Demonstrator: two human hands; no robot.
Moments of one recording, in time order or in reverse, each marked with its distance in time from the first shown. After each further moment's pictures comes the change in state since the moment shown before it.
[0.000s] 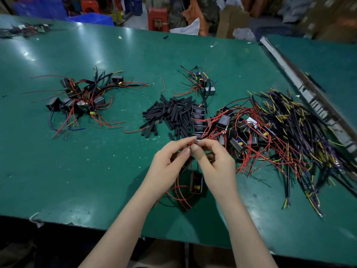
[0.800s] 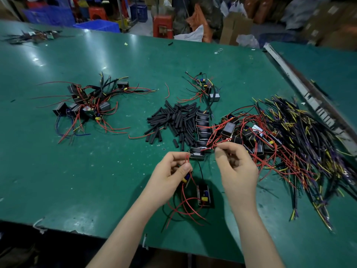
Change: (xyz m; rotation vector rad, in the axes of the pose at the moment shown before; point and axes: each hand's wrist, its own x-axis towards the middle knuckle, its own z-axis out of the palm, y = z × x) left_hand -0.008 -0.016 -0.006 -0.148 -0.024 -0.233; right_hand 0.007 -0.011 -0.016 0.070 0.188 0.074
